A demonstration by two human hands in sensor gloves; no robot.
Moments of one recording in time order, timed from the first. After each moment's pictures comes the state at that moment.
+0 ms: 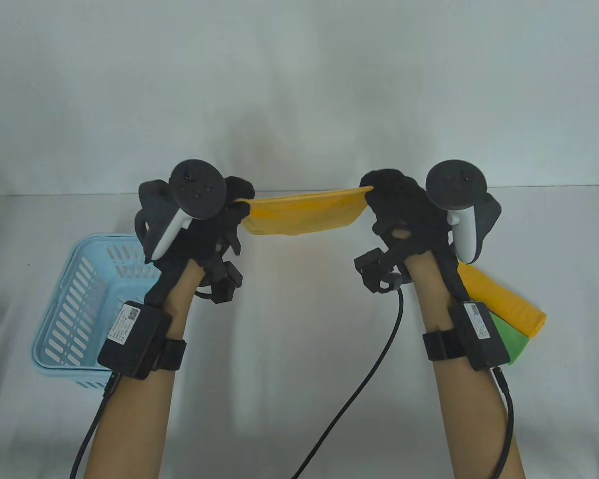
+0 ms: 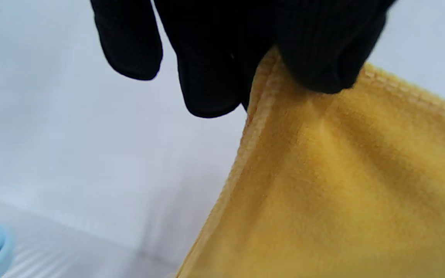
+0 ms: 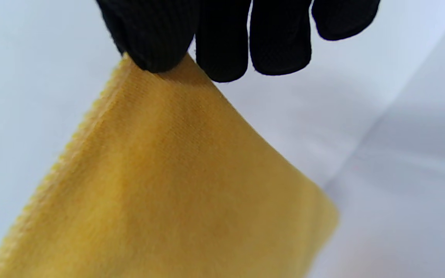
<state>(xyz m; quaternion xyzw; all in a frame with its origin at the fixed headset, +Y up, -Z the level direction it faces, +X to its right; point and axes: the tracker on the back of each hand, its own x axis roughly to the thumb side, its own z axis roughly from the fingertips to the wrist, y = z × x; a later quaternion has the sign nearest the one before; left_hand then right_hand) -0.168 -0.484 -0.402 0.07 -0.01 0.18 0.98 0.153 -0.508 -0.412 -0.08 -0.05 0.88 0.46</state>
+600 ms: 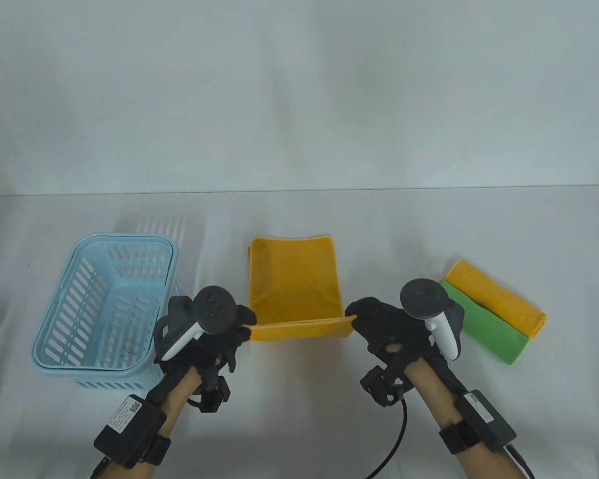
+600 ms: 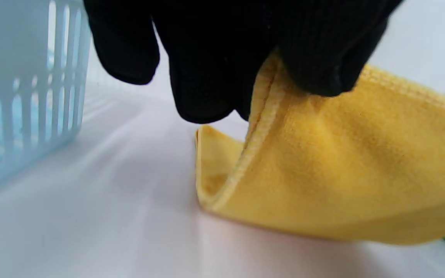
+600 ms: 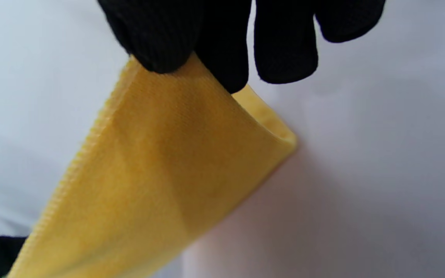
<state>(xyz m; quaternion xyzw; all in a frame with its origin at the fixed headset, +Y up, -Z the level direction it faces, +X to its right) -0.178 -0.654 -0.327 -0.11 -0.09 0.15 0.98 0.158 -0.679 -0.337 -0.02 0.15 0.89 0.43</state>
